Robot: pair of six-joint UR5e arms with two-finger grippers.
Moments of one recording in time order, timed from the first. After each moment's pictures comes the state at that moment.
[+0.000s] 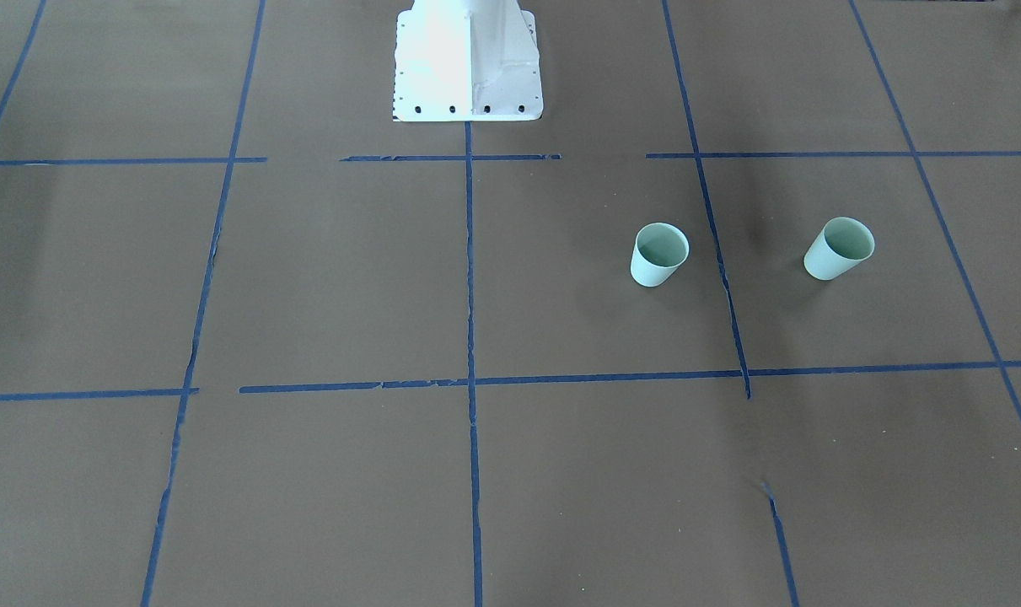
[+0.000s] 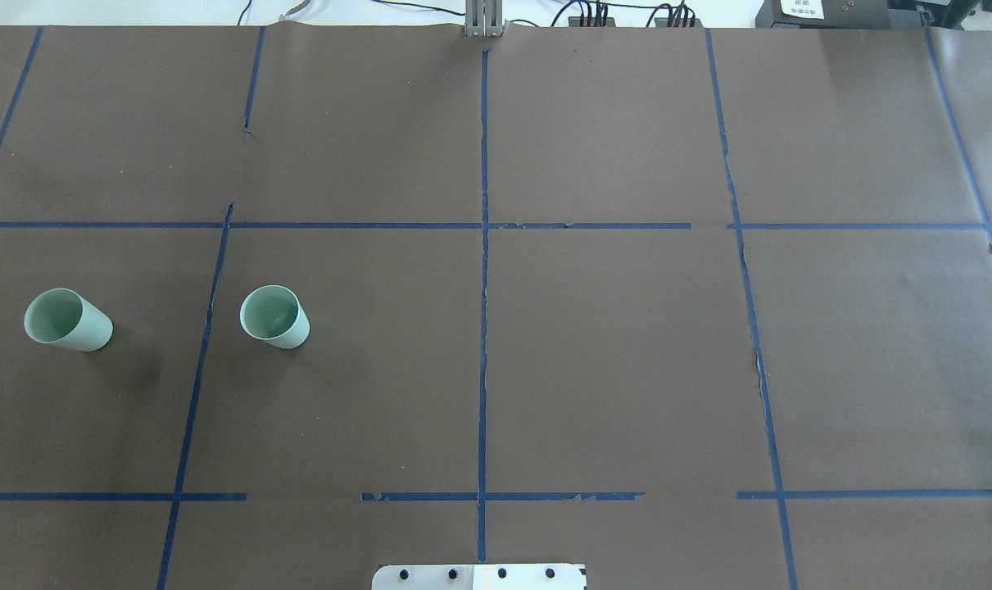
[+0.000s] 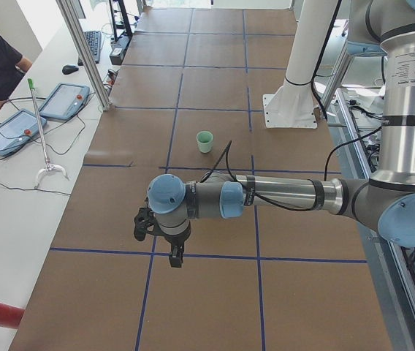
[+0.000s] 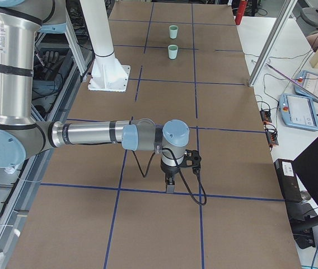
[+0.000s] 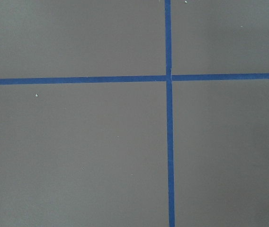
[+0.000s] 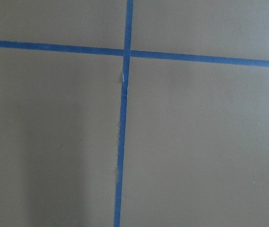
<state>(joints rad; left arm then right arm) -1.63 -1.54 -1.65 -1.46 -2.37 0.11 1.55 -1.70 1.79 -1.68 2.26 -0.04</state>
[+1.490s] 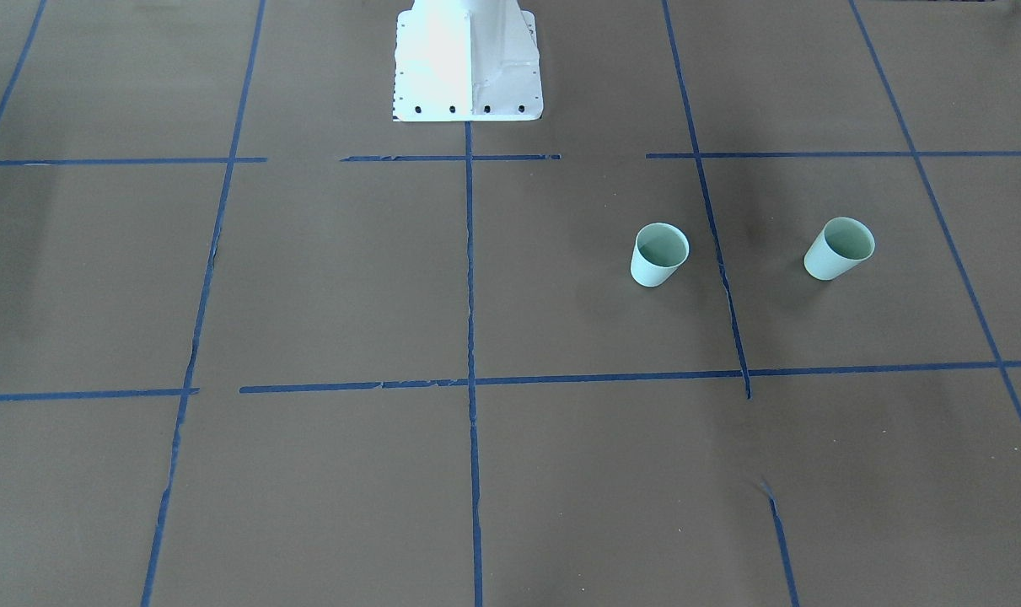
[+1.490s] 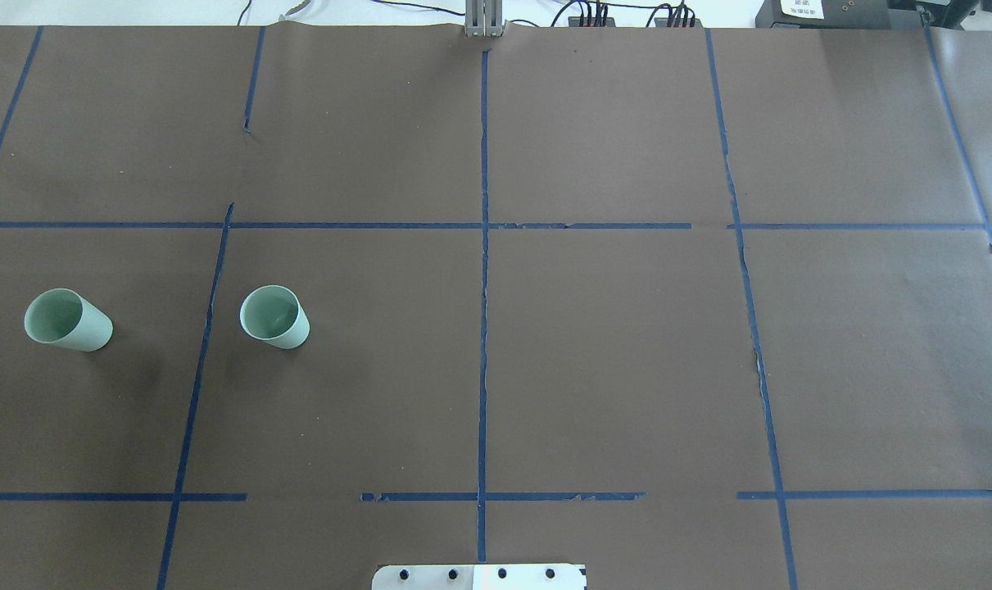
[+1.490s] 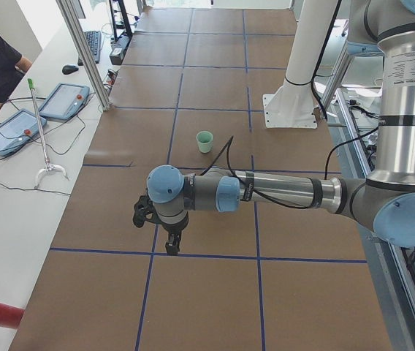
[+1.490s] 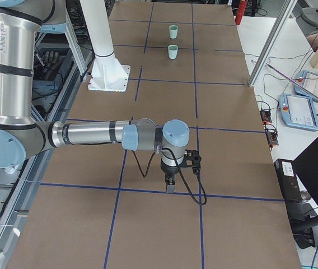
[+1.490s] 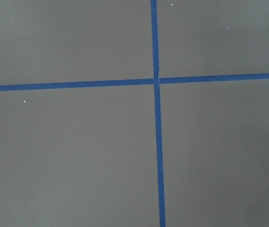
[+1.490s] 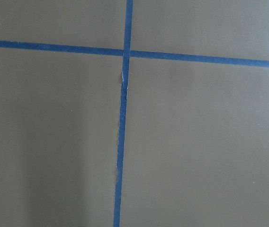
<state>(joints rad) -1.54 -1.55 -1.68 -1.55 -2.42 0.10 1.55 -1.70 1.79 -1.68 2.26 -0.04</state>
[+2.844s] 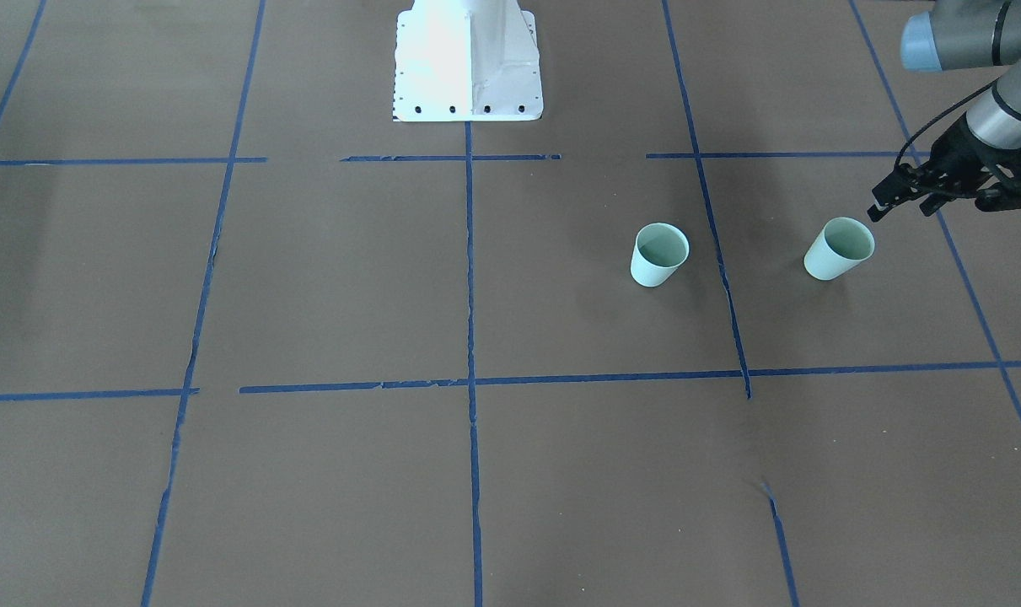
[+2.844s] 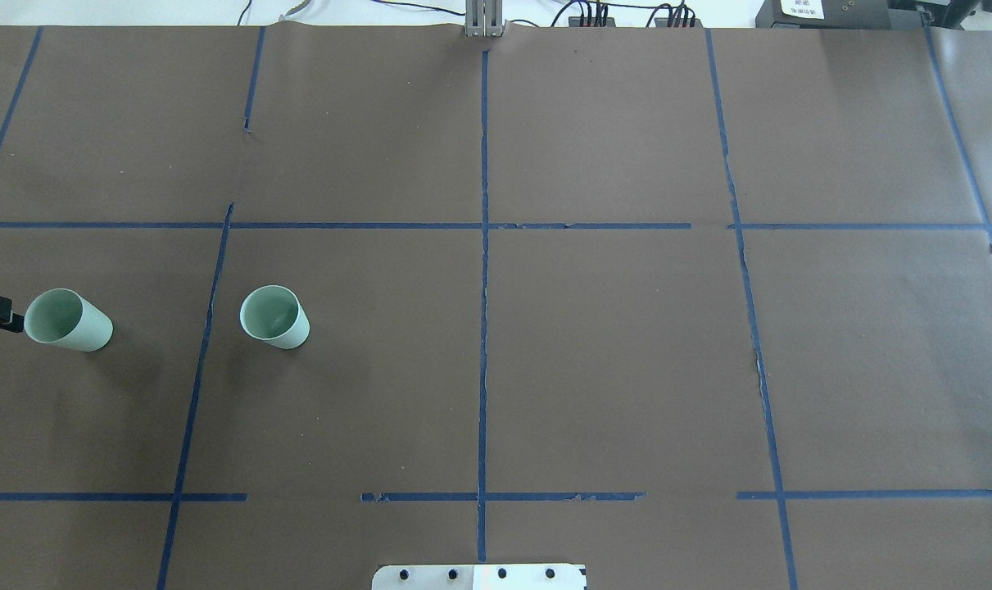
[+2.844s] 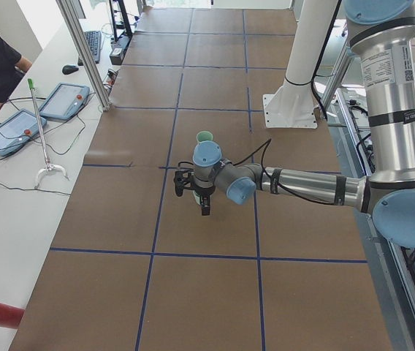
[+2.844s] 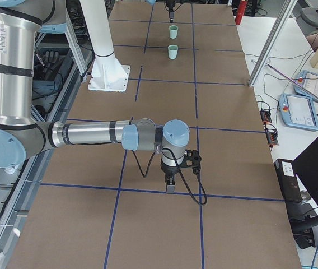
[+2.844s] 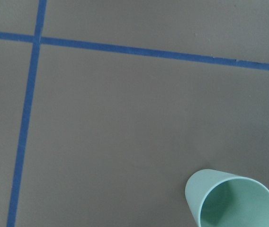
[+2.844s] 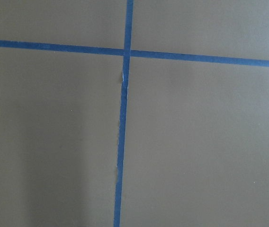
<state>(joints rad) -1.01 -1.34 -1.81 -2.18 -2.23 -0.94 1.55 -1.70 1.79 -1.68 2.26 -0.04</state>
